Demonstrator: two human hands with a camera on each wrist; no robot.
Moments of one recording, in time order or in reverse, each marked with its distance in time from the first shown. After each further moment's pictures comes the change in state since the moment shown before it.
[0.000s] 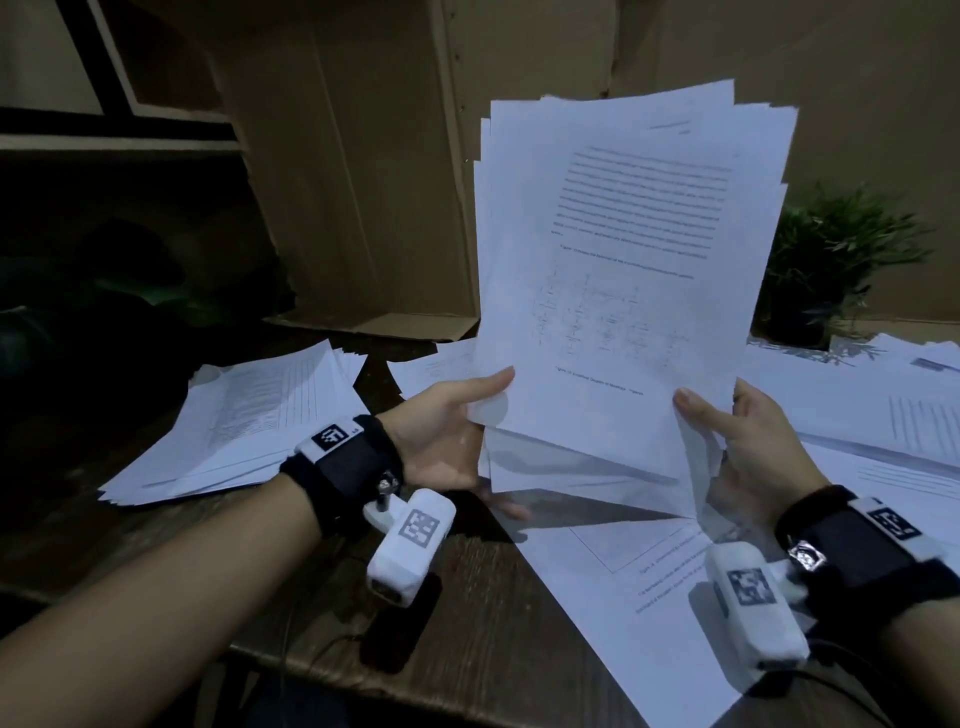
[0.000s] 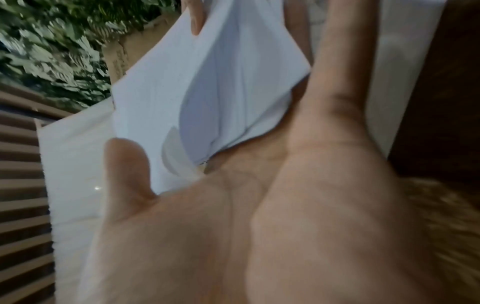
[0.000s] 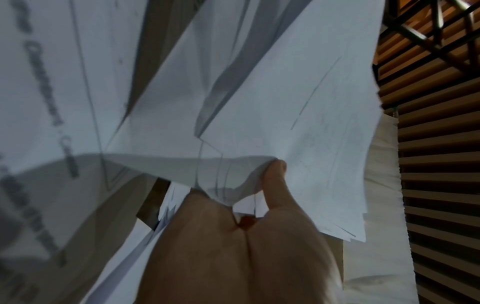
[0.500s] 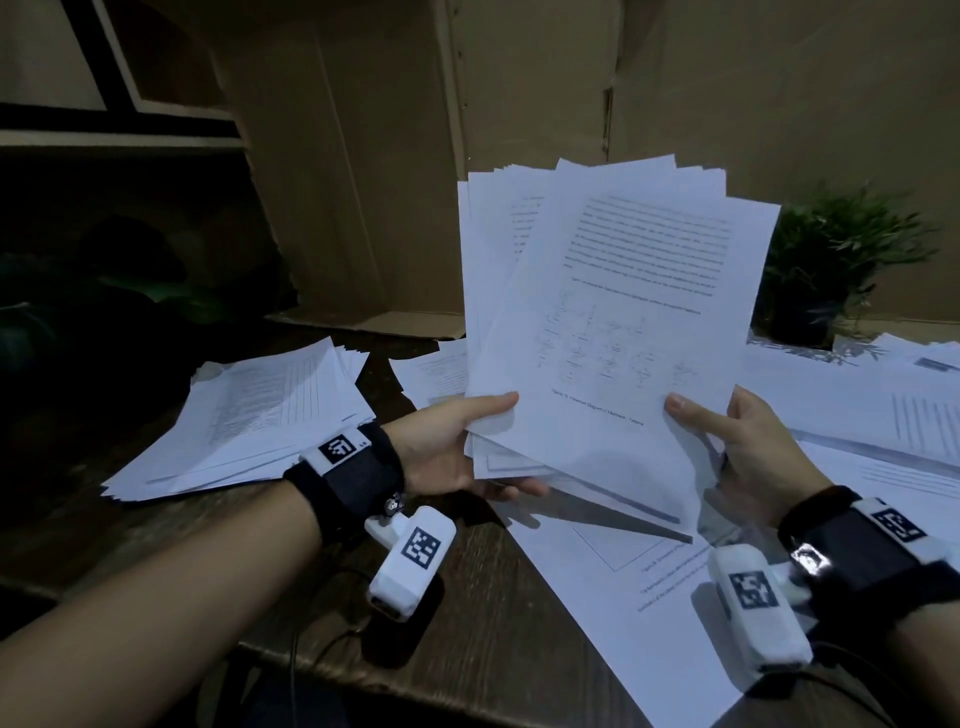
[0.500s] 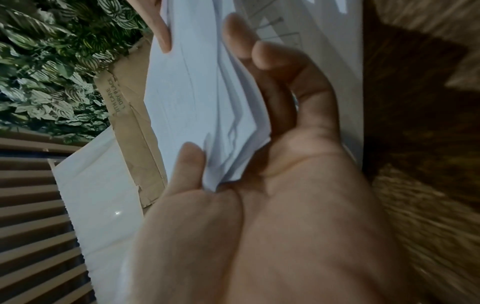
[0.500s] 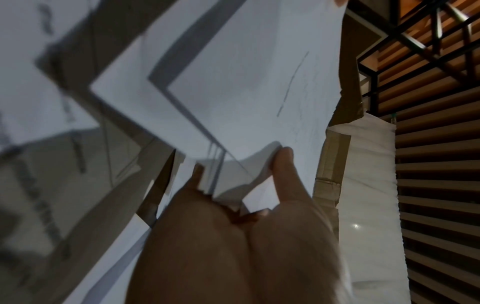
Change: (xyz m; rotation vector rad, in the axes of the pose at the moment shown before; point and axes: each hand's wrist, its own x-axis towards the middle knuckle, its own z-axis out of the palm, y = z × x) left_hand 0.005 -0.011 -0.004 0.072 0.172 0.009; right_hand 0.000 -0.001 0.007 0.090 -0.094 0.035
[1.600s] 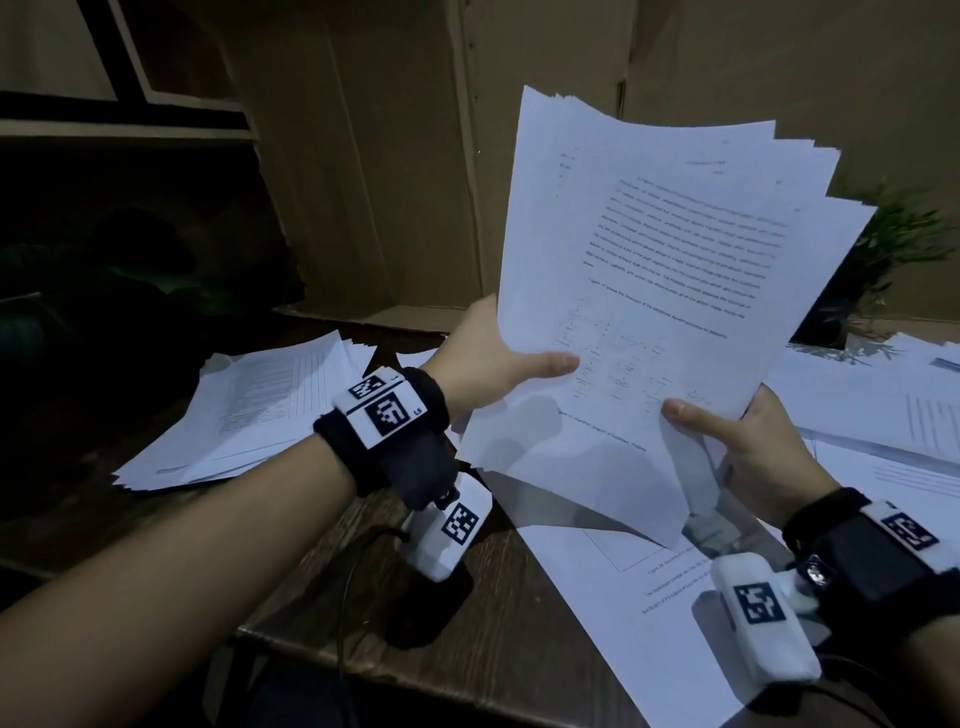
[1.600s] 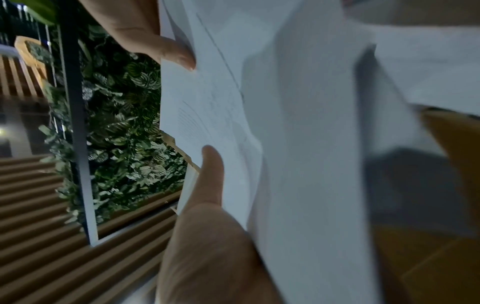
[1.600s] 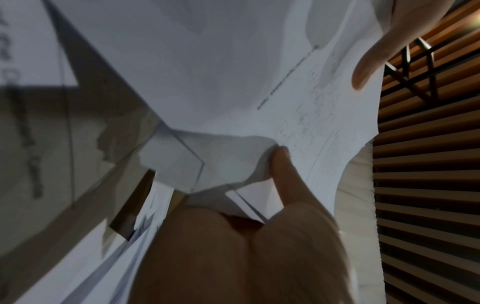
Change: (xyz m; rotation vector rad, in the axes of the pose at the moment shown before) left_hand 0.003 0.048 0.036 0.689 0.506 0.646; right_hand -0.006 -0.001 0.012 -0.103 -0.063 -0.196
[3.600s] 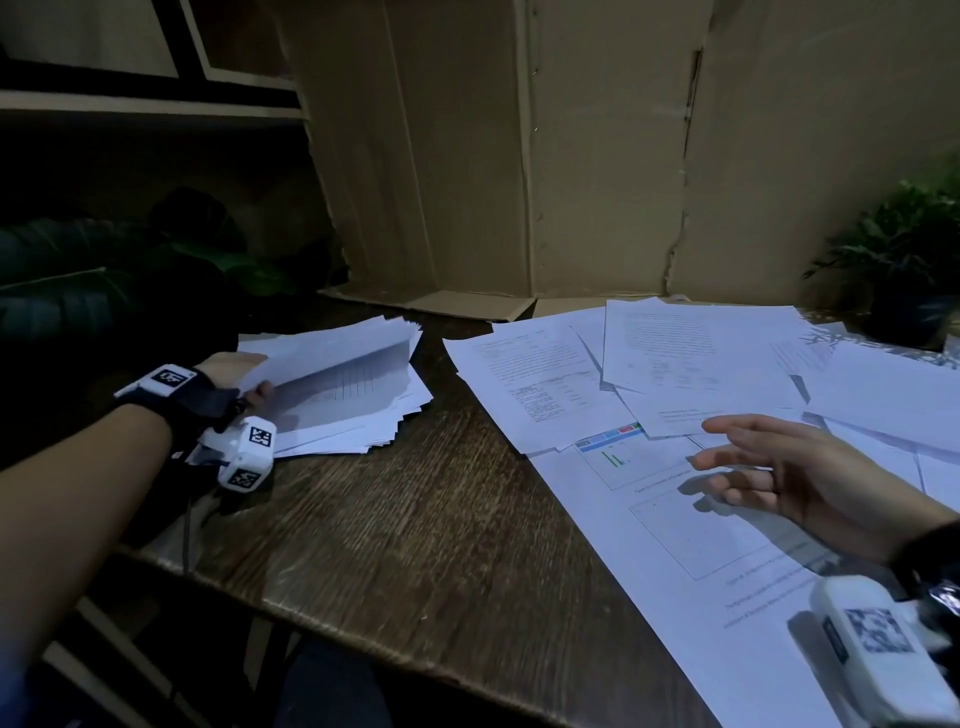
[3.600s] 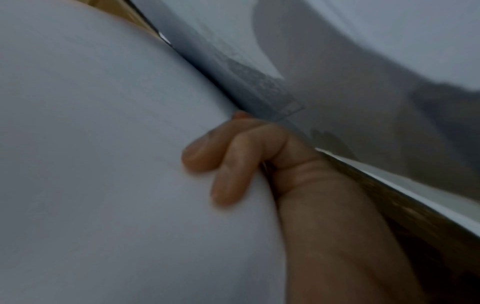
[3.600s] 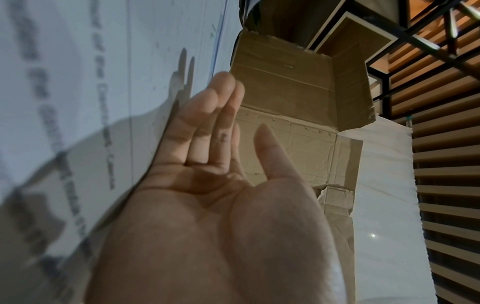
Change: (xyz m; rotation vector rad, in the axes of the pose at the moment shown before) left_hand -0.059 -0.167 -0.257 0.193 0.460 -0.855; right_hand 0.009 0.022 -0.015 -0.024 -0.128 0.496
